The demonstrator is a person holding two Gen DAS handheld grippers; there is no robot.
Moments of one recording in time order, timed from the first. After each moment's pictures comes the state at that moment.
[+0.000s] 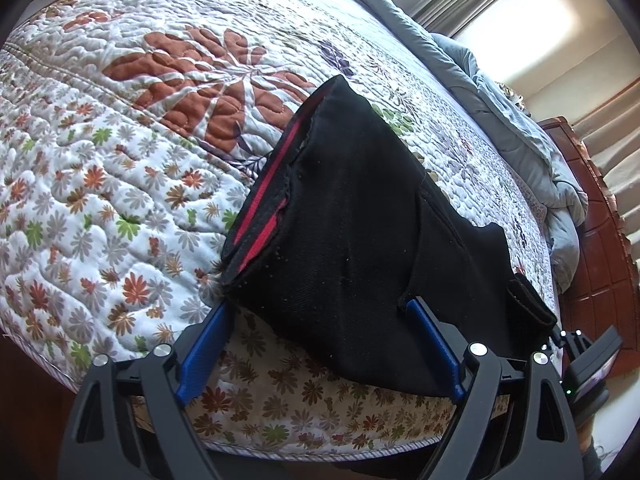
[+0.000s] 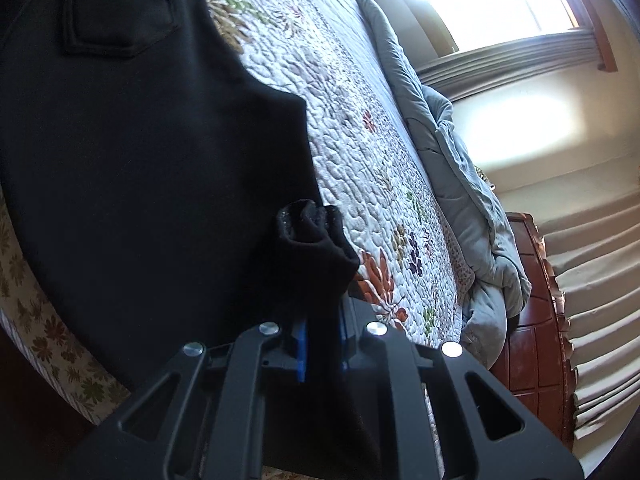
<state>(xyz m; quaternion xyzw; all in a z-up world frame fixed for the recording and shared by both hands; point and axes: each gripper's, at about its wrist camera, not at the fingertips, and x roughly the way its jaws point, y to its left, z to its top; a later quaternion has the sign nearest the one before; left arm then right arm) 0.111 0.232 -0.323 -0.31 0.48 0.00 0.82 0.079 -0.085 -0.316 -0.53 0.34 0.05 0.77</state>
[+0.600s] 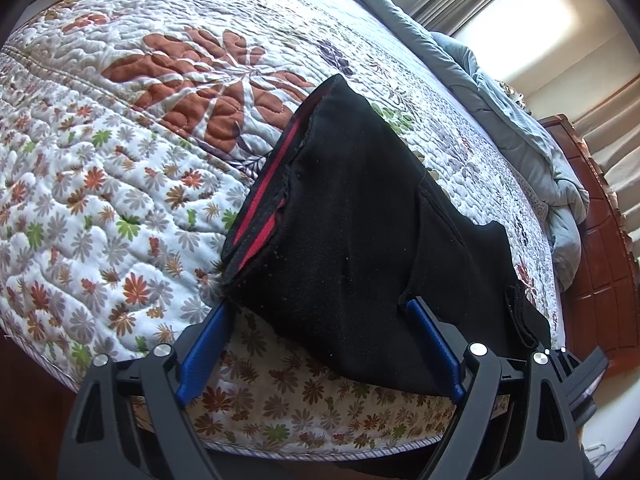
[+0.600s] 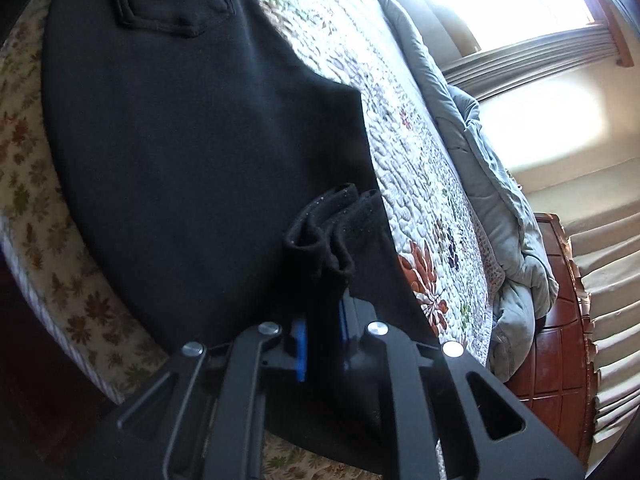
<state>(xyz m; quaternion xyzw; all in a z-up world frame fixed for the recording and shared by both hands) 0.111 0.233 -0.323 -0.30 0.48 0.00 0.82 0.058 -0.084 -0.331 -0.51 0.37 0.10 0.77</state>
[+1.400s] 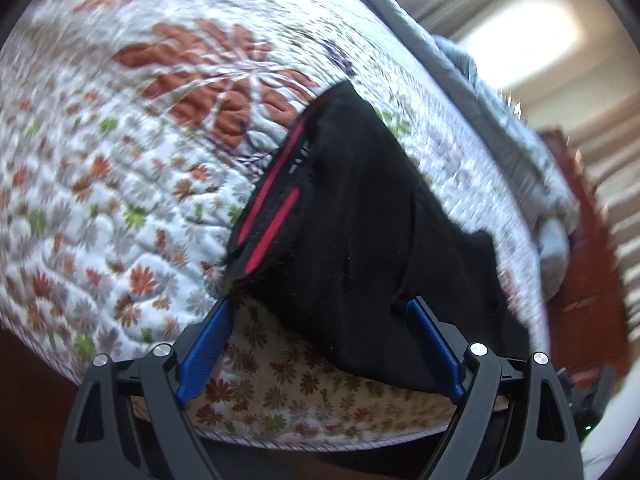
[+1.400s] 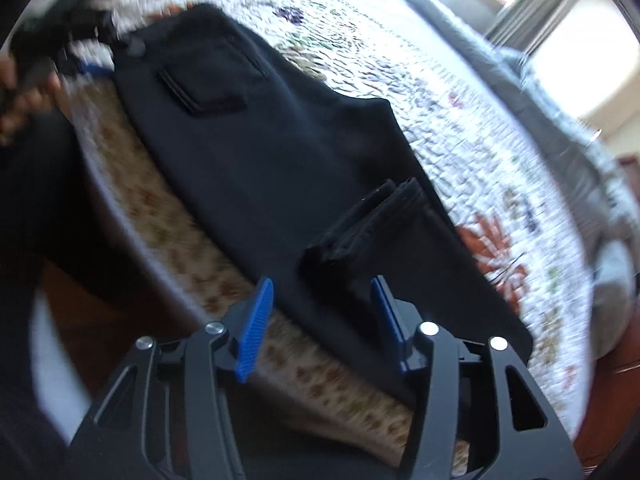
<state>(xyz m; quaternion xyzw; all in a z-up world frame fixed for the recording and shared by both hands) 0.105 0.252 -0.324 -0.37 0.47 -0.01 0.80 0.043 -0.110 -0.261 -0.32 0.48 0.24 0.78</state>
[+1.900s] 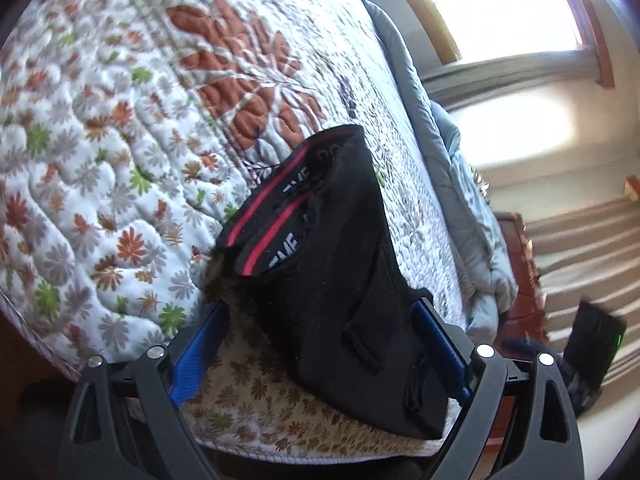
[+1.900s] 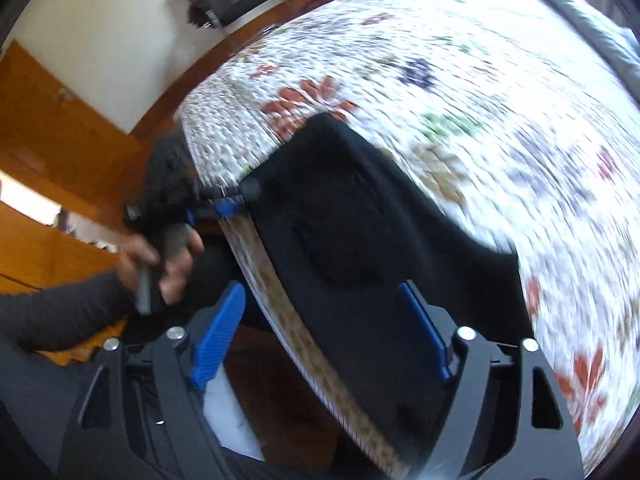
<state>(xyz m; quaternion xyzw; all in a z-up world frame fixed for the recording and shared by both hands) 0.089 0.266 -0.337 -0.52 0.38 -0.03 0.77 0.184 0.010 -0.170 -0.17 0.58 0.49 0.63</state>
